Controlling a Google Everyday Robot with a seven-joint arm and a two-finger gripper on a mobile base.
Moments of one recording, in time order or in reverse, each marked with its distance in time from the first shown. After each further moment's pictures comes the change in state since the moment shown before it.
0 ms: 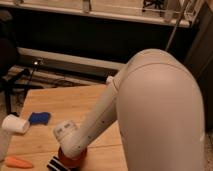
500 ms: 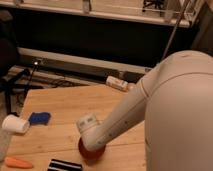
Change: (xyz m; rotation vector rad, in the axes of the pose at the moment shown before) arm 0.097 -0.028 -0.014 0.061 0.100 0.101
